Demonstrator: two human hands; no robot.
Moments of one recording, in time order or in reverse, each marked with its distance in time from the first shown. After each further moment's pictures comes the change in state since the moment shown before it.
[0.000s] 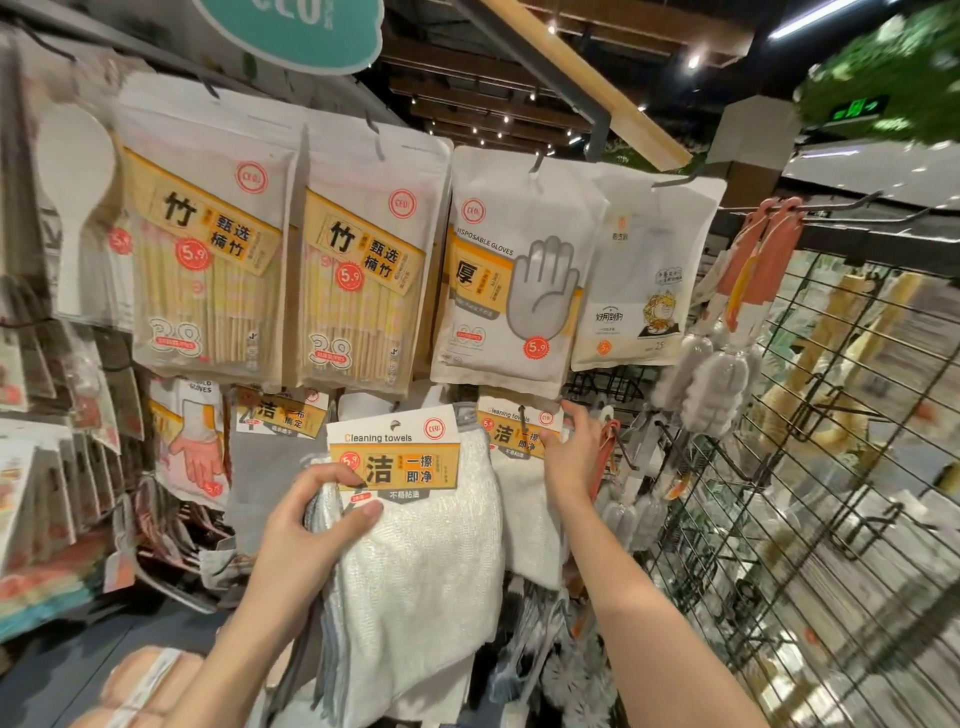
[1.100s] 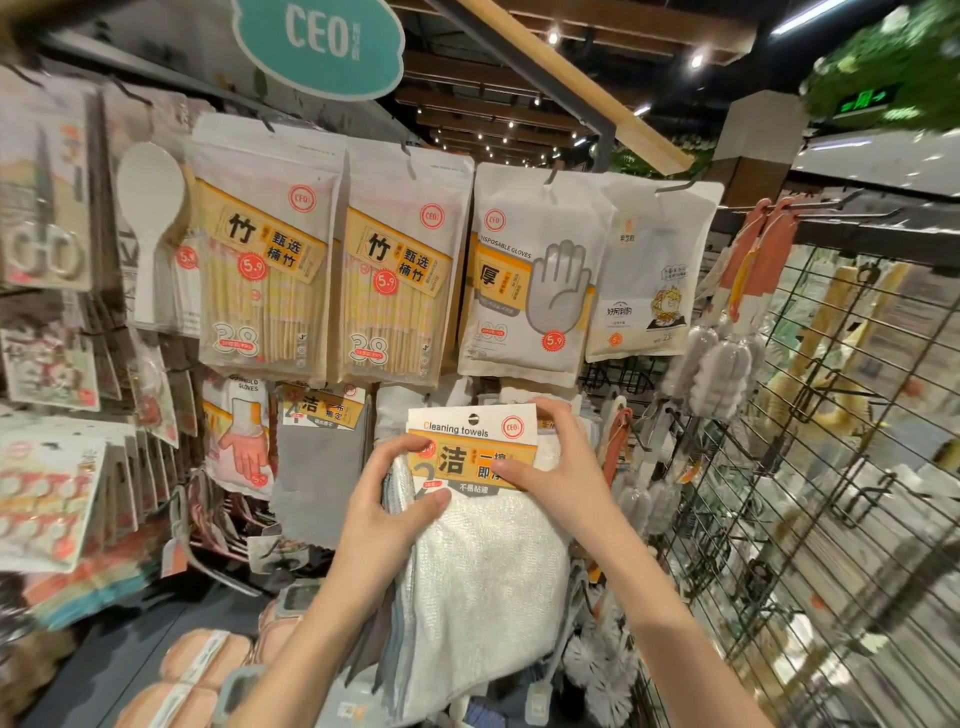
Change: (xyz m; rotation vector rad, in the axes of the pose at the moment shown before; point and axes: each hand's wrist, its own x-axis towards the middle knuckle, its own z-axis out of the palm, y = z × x) left_hand -0.025 0.034 0.013 -0.051 -0.095 0.135; right_hand -0.116 -0.097 -0.076 0.204 -0.499 -0.281
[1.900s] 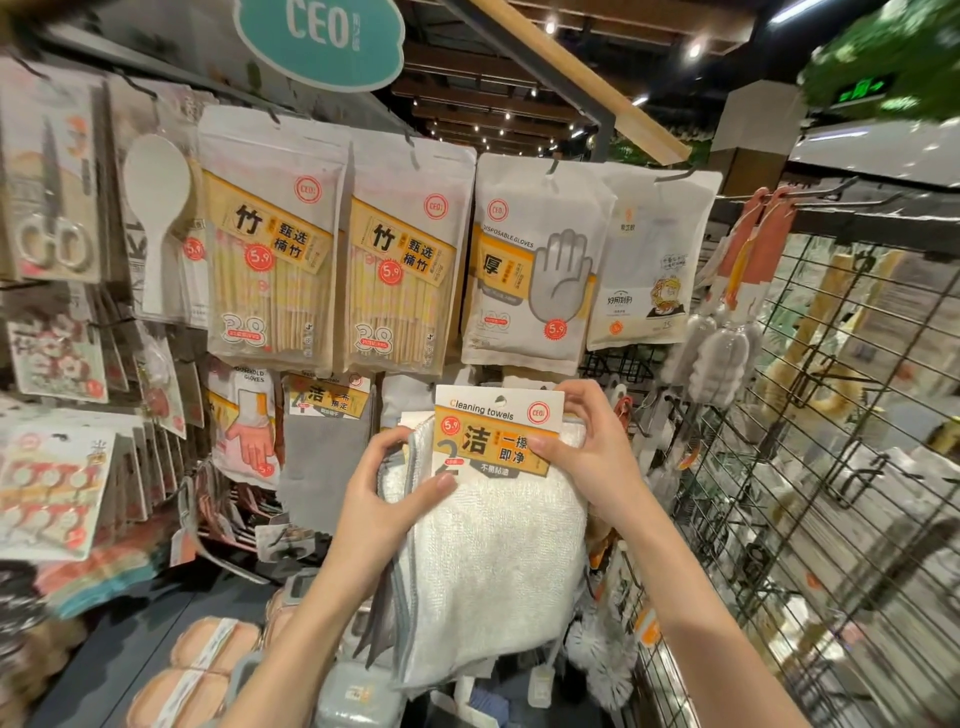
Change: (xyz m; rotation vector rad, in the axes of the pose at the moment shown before) left_hand -0.005 0.001 -0.011 0.019 0.019 -0.091; right_hand -0.008 -0.005 -0.020 0.243 -0.012 -0.047
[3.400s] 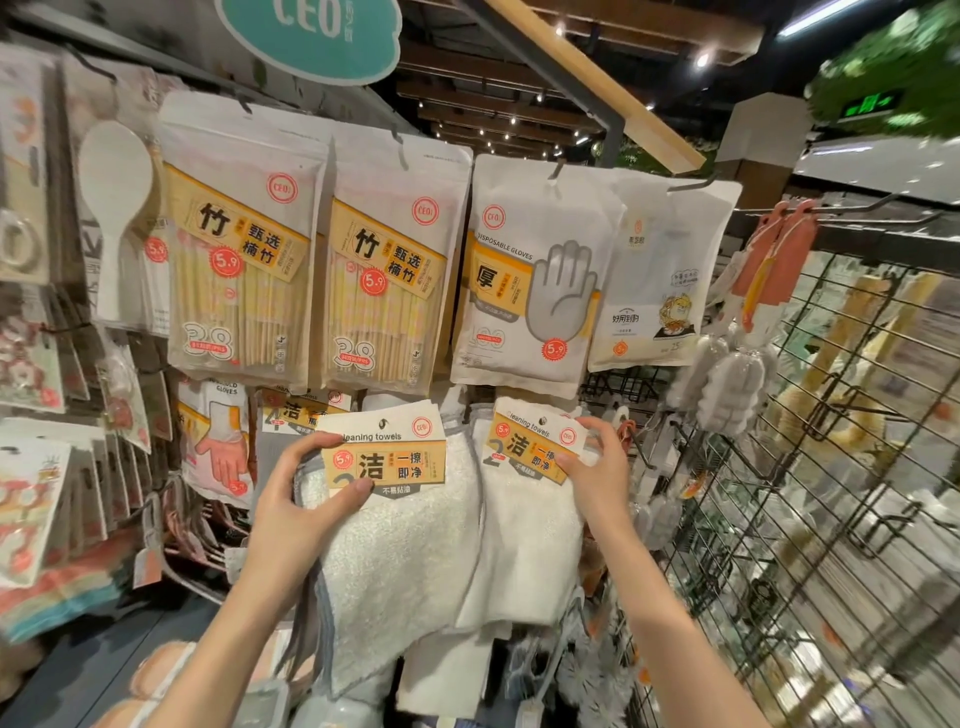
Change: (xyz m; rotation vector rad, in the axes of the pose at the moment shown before) left_hand 0.043 -0.031 -0.035 0.077 0.174 0.012; right_hand 0.062 0.112 -0.022 -0.147 0.394 0.188
